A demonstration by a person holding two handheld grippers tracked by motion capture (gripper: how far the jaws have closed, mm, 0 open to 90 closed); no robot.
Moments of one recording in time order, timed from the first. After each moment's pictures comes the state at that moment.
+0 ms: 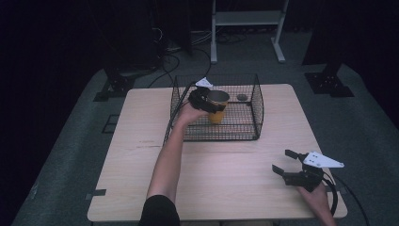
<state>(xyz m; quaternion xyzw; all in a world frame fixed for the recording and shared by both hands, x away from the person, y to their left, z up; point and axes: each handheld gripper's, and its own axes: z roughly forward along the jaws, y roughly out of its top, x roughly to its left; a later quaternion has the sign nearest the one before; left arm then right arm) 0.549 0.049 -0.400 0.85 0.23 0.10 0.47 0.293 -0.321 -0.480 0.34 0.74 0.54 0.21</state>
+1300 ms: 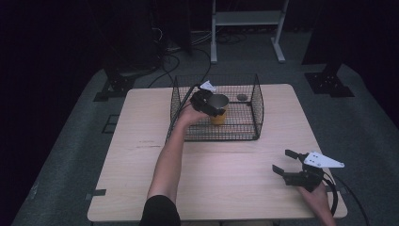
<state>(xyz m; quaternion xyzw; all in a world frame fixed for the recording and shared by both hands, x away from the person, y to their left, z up) 0.550 0.041 -0.408 0.87 0.22 0.10 0.42 0.293 -0.322 -0.480 0.34 0.74 0.55 0.21</state>
